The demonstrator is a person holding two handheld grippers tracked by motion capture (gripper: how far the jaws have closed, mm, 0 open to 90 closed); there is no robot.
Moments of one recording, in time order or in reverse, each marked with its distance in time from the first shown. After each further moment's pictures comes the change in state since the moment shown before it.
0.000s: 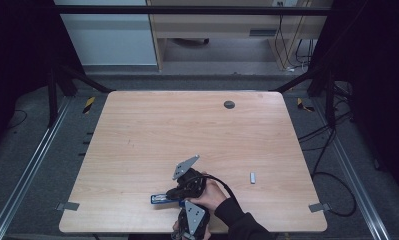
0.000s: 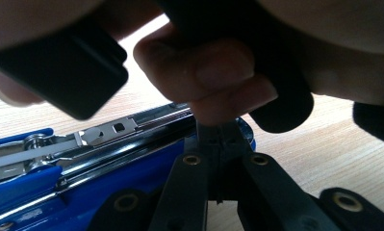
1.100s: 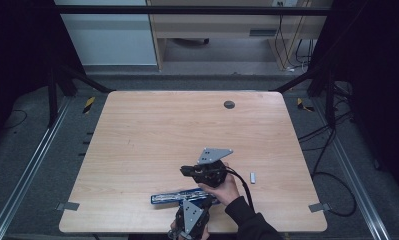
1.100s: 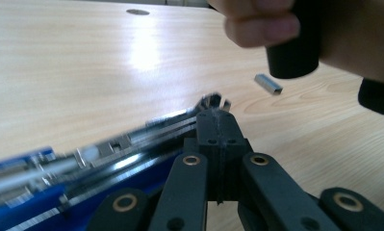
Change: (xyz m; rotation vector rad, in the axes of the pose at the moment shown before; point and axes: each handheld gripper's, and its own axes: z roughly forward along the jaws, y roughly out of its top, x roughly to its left) left arm 0.007 0.014 -0.009 -0.010 -0.075 -0.019; right arm -0.007 -0.013 -0.063 -0.330 -0.261 0.047
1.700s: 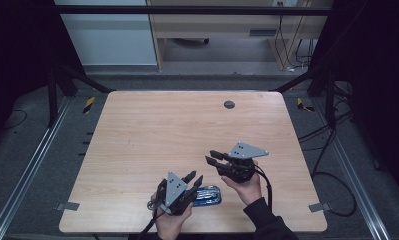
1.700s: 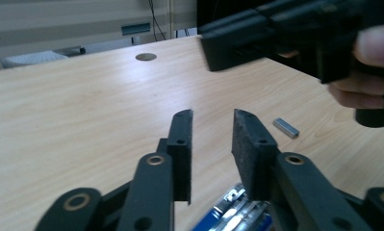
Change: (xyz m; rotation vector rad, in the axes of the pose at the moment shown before) left arm 0.051 0.087 -0.013 0.016 -0.060 0.148; right arm -0.018 -0.007 -0.069 -0.139 -0.250 0.059
